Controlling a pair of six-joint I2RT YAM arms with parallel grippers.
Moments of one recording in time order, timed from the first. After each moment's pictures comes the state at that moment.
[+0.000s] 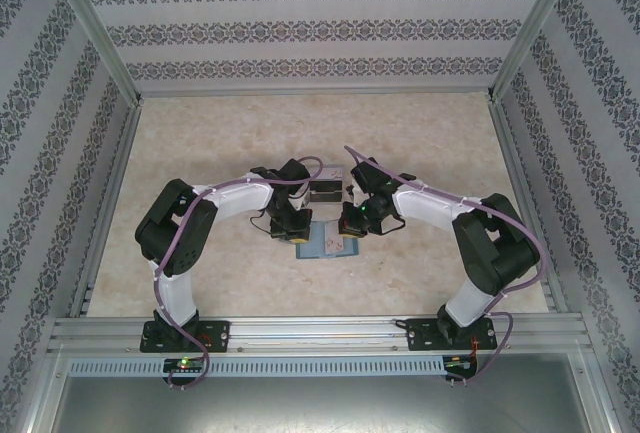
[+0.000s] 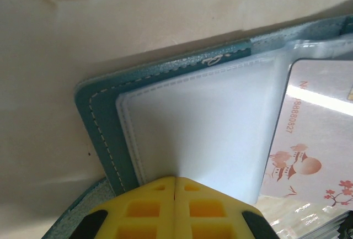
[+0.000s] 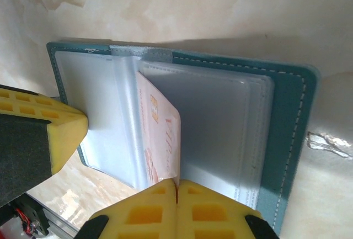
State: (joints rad) left arm -0.60 1.89 1.18 -0.73 0.41 -0.58; right arm 0.54 1.66 0.96 -0.57 -0.47 0.64
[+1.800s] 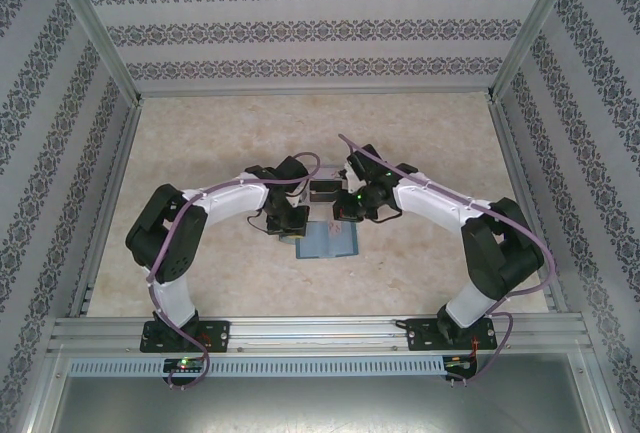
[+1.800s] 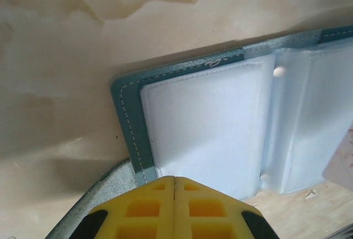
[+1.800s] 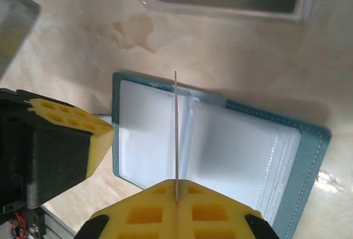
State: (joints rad) left arm -0.60 1.81 1.17 -0.74 0.32 -0.58; right arm 0.56 1.63 1.08 -0.60 -0.42 0.52
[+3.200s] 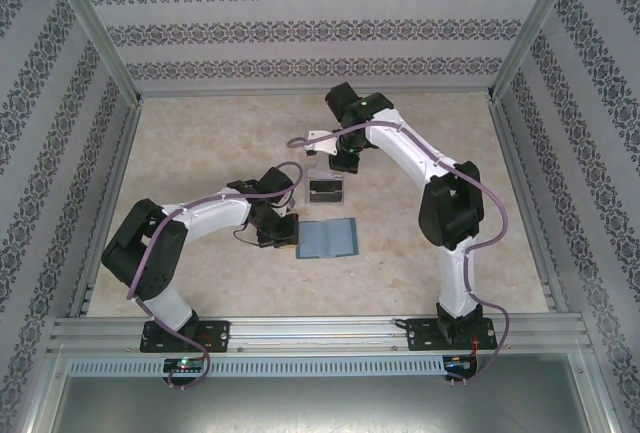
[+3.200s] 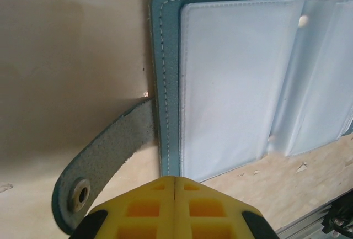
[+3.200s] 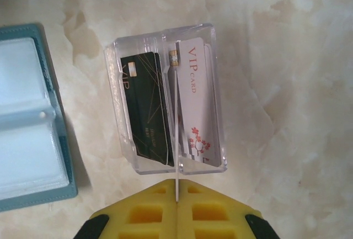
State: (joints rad) left arm -0.57 1.66 0.96 -0.62 0.40 -0.69; right arm 0.51 2.09 1.97 -1.18 -0.17 -0.91
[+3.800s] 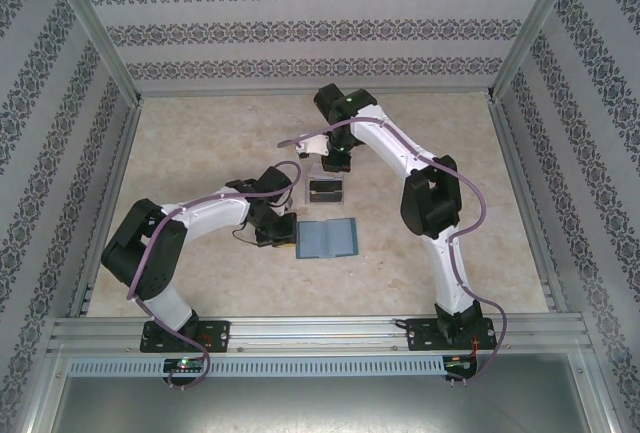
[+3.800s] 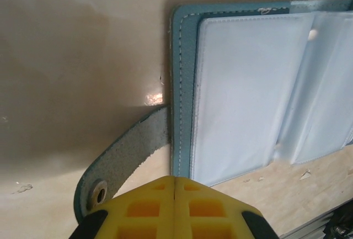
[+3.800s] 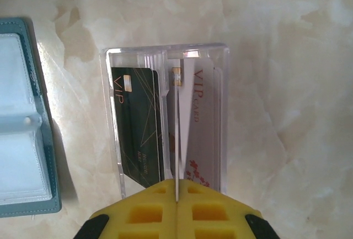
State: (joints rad) left arm -0.56 1.66 0.96 -0.62 0.39 -0.69; right arm 0.52 2.27 2.15 -1.29 -0.17 -0.97
